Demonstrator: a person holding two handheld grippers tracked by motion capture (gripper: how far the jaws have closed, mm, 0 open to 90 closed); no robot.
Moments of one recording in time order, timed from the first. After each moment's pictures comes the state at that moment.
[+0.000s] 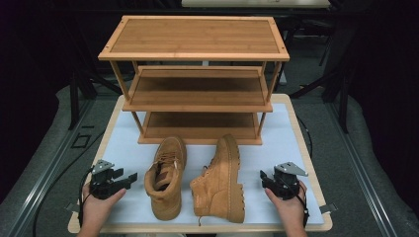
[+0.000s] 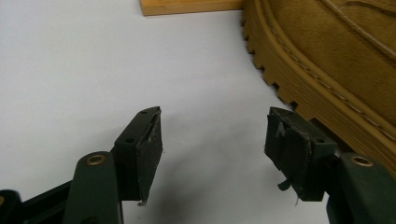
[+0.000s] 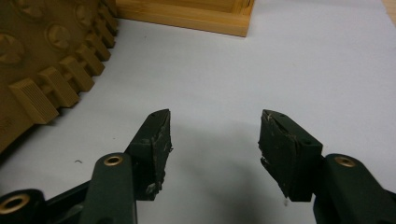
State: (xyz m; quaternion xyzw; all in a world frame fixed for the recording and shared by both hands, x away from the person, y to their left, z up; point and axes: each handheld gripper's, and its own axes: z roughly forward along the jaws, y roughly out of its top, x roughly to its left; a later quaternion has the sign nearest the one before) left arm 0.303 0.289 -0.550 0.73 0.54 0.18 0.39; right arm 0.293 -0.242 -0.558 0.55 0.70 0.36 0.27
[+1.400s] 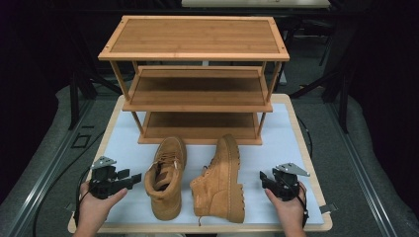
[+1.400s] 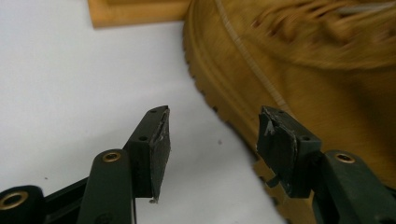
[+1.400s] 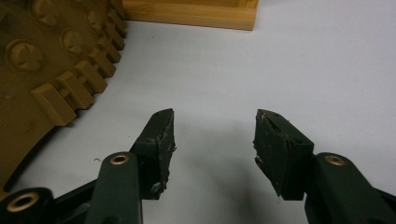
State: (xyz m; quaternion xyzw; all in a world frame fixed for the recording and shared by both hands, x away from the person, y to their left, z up) left arm 0.286 0.266 -0.493 0.74 0.53 0.13 0.39; right arm 0.290 -0.241 -0.556 0.57 0.69 0.38 0.24
